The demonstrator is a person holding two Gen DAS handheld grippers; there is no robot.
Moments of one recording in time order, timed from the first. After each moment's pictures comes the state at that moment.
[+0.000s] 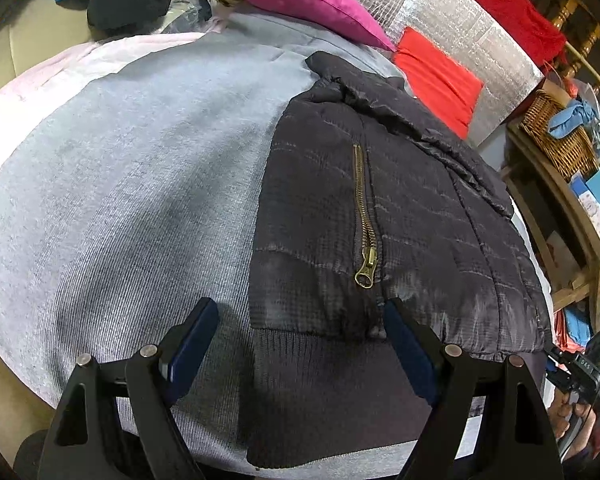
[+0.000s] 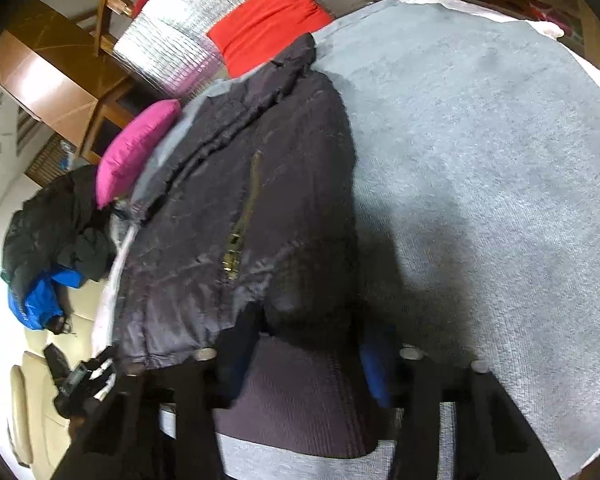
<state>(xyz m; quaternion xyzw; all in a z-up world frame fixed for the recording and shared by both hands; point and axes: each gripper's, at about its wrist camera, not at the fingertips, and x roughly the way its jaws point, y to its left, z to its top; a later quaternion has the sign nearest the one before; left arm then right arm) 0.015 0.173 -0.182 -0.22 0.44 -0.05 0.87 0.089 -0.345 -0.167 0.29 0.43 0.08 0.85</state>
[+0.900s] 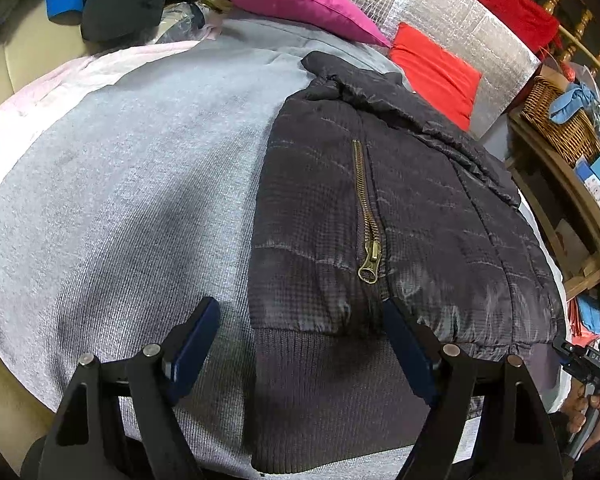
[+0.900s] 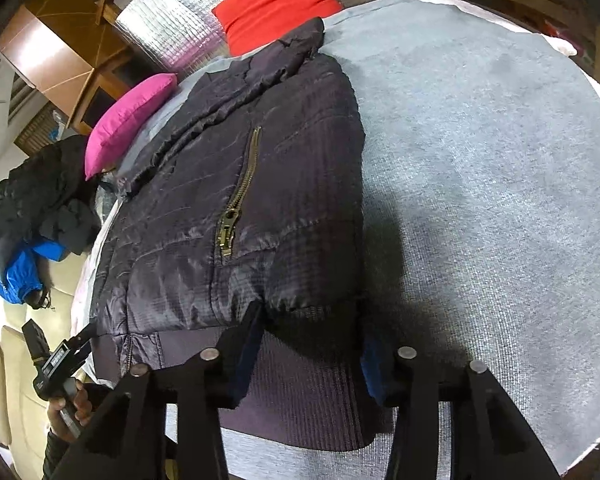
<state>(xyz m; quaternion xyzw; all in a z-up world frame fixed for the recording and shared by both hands) 0.019 0.162 -0.187 -0.18 0.44 -0.04 0.88 0.091 -0.331 -0.168 0.24 0.46 0.08 0.85</state>
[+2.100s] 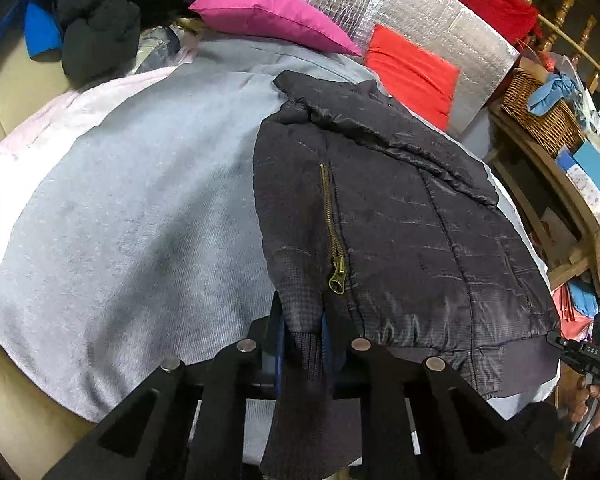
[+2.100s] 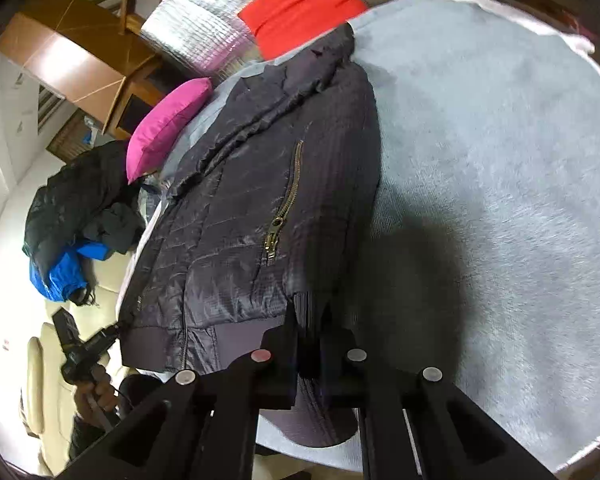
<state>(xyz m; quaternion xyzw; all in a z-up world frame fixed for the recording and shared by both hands) 0.013 0.158 -0.149 -0.16 0.44 -0.06 0.88 0.081 -0.342 -0.138 0.27 0.45 0.15 0.84</state>
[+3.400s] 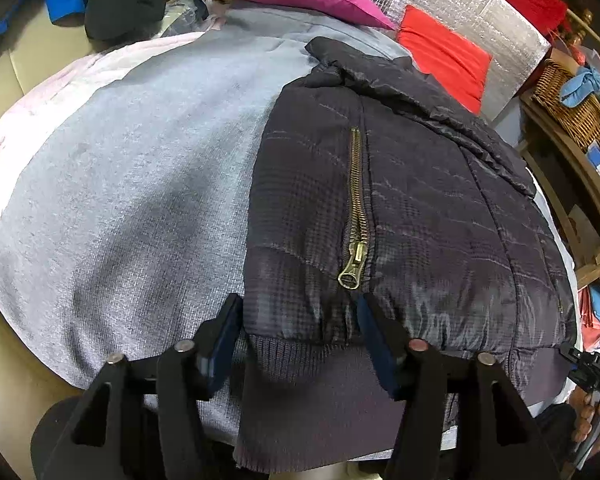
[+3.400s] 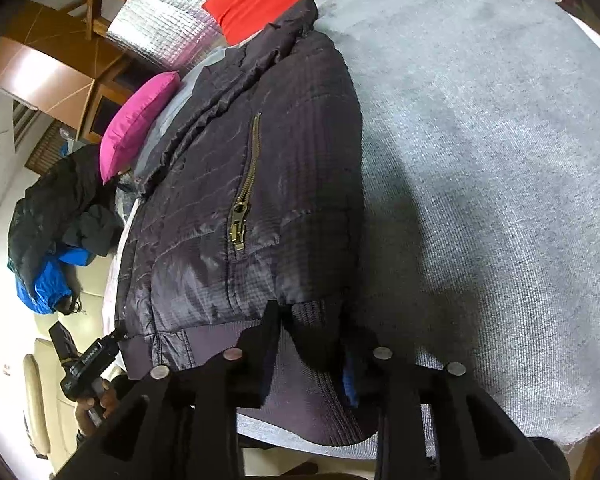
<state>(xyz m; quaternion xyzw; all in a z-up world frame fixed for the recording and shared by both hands) 0.027 0.153 -0.190 -0.16 0.47 -0.02 0.87 0.084 -0.347 -0.173 0.30 0.48 0.12 0.82</state>
